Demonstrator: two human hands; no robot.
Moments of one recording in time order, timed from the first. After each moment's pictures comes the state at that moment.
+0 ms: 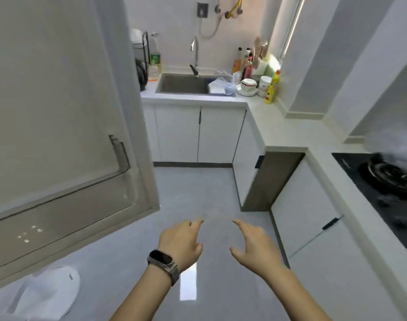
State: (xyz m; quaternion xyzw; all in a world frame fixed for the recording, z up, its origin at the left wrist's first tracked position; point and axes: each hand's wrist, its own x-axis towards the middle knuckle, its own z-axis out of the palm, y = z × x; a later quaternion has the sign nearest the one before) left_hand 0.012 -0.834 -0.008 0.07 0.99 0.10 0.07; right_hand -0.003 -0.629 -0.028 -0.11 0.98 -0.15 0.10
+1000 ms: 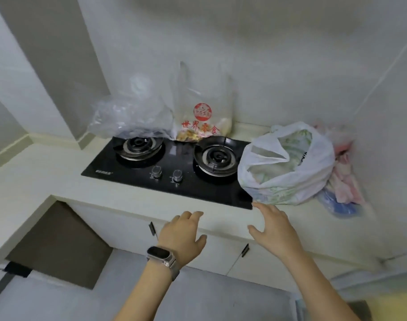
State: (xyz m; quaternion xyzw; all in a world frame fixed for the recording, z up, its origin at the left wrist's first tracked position) left_hand -0.144 -0.317 0.005 0.66 0.73 0.08 0.15; right_hand 0.076 -0.231 -0.007 0.59 0.78 -0.22 -0.07
